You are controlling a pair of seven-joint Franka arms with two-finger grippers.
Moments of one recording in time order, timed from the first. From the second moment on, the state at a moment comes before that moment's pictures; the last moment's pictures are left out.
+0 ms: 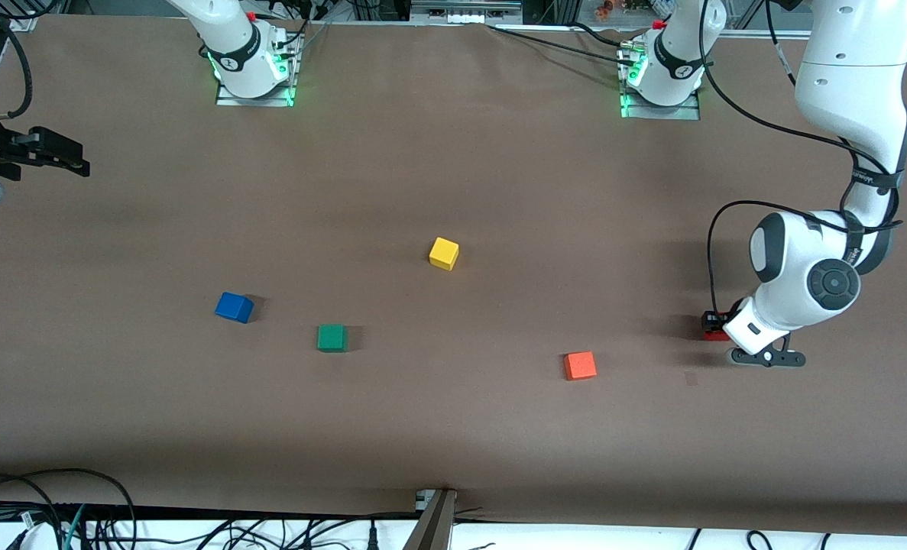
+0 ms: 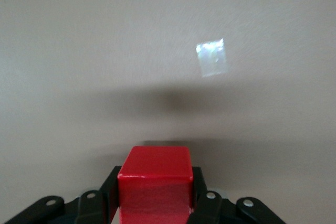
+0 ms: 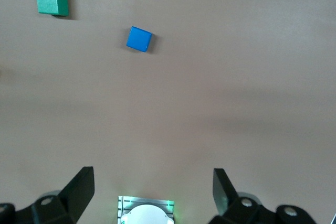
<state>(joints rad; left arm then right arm) 0.00 0.60 0.04 -1.76 0.05 2.35 0.15 0.07 0.09 -0.09 -1.47 -0.02 1.39 -0.12</state>
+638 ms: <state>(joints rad) 0.10 0.50 -0.31 -1.65 -0.30 2.32 0.74 0.07 0.22 -0.09 -1.47 0.09 1.45 -0.12</state>
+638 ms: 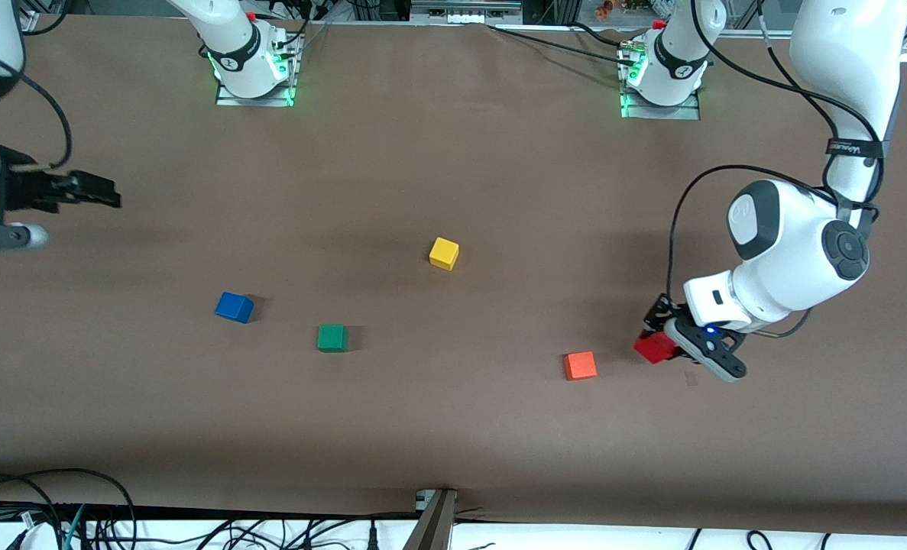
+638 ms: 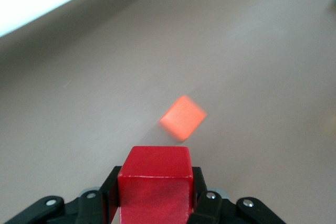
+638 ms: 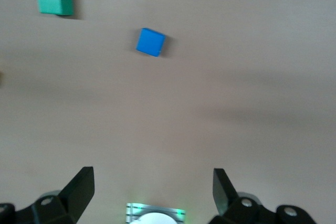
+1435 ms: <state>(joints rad) 0.19 0.70 -0.79 -1.44 -1.11 2.30 1.51 0.10 0.51 -0.07 -1.47 0.98 1.48 -0.12</state>
